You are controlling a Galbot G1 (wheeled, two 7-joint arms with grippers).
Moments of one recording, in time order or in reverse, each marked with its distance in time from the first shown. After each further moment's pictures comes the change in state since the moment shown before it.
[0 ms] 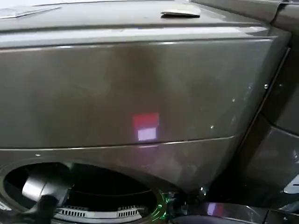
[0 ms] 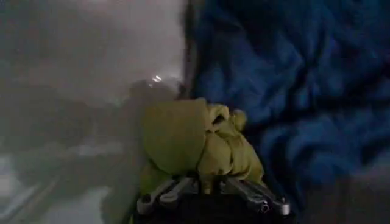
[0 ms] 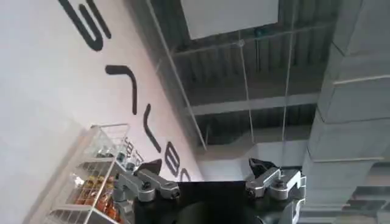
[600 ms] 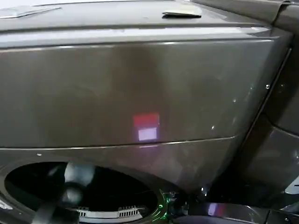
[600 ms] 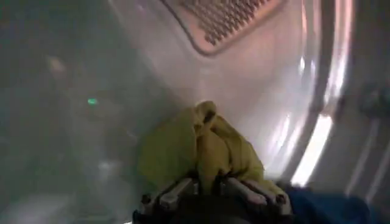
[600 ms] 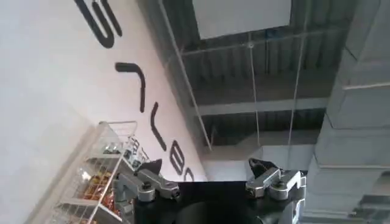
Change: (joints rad) left arm 0.377 -0.087 -0.242 -0.491 -0.478 -0.034 -0.531; right arm -0.006 -0.002 0.002 0.024 -0.044 0.006 -0.012
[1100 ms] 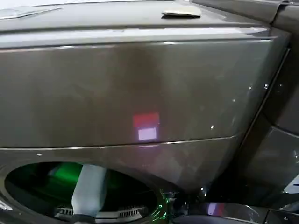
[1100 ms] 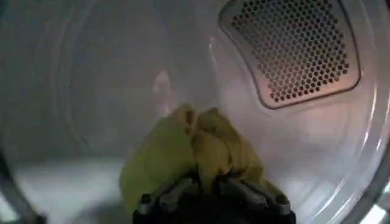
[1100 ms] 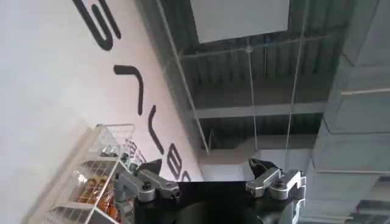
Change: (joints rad) left arm 0.172 -0.092 -0.099 -0.192 -0.089 -0.040 -0.245; right arm -0.003 0.003 0.001 0.006 0.012 0.008 0.012
